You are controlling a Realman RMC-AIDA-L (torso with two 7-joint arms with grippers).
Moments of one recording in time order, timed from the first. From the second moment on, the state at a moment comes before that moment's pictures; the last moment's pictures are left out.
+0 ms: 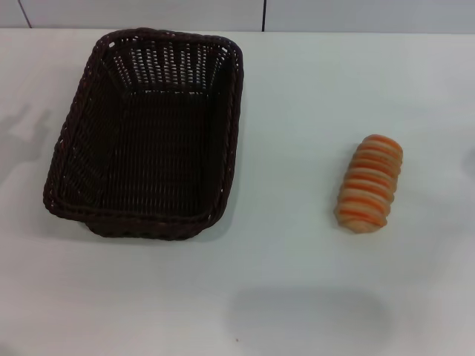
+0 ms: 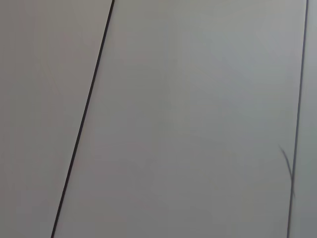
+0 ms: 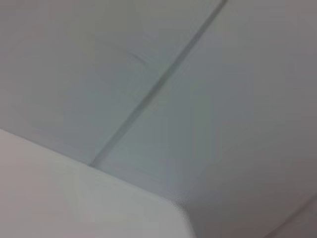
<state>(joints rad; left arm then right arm) -0.30 -2.06 -2.85 -0.54 1.41 -1.53 2.07 0.02 2.08 1.35 1.46 -1.00 -0.69 -2.40</state>
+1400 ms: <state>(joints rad) -0.30 -2.06 -2.86 -0.49 1.40 -1.56 2.08 0.13 2.04 1.11 0.77 -2.49 -1.27 0.03</state>
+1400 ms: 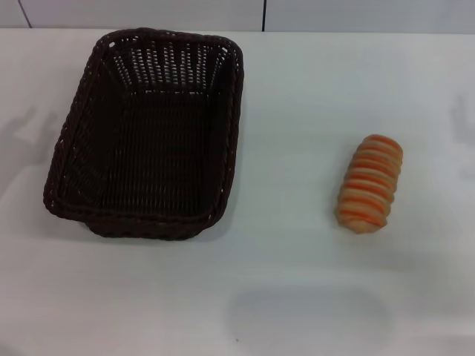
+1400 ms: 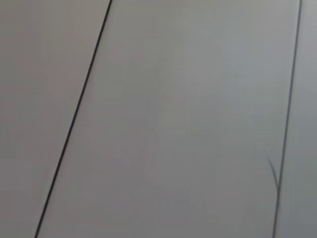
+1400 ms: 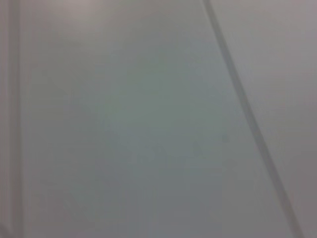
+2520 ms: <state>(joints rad) -0.28 -2.06 -2.48 -1.25 1.76 -1.24 1.08 0.15 2.03 1.13 0.73 -2.58 -1.27 0.12</state>
